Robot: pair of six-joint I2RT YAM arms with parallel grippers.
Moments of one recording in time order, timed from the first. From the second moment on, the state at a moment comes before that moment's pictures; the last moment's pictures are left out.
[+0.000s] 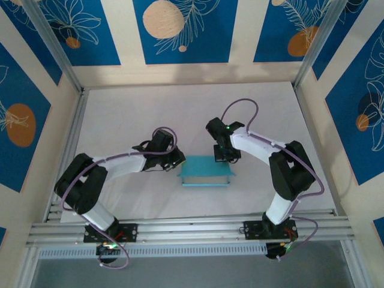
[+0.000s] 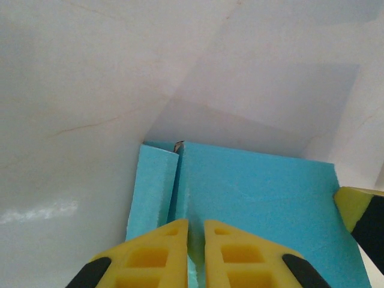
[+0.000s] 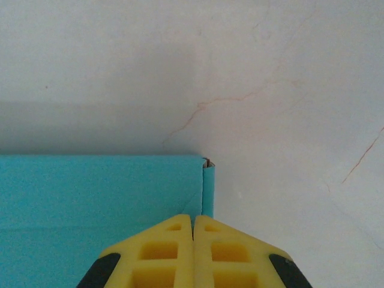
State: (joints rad) left arm -0.65 1.60 0.84 -0.14 0.28 -1.10; right arm 0.58 1.70 1.17 -0.94 0.21 0.53
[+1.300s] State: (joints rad) left arm -0.76 1.47 0.97 -0.47 0.09 -0.84; right arm 0.71 1.62 1.00 -0.94 0.29 0.58
